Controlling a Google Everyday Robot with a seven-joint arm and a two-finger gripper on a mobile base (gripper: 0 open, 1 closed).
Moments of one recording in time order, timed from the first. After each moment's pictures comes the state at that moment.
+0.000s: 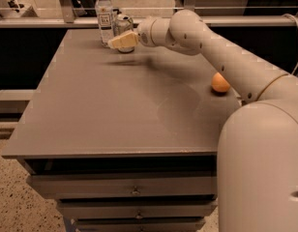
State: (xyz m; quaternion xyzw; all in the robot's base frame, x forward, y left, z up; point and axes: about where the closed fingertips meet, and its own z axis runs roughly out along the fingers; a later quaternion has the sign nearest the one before) arm 0.850 0.050 0.898 -0.35 0.71 0.22 0.58
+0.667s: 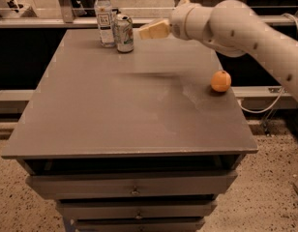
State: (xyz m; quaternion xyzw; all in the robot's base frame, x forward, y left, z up) arm 0.786 -0.052 0.971 -0.33 0.69 0.13 0.64
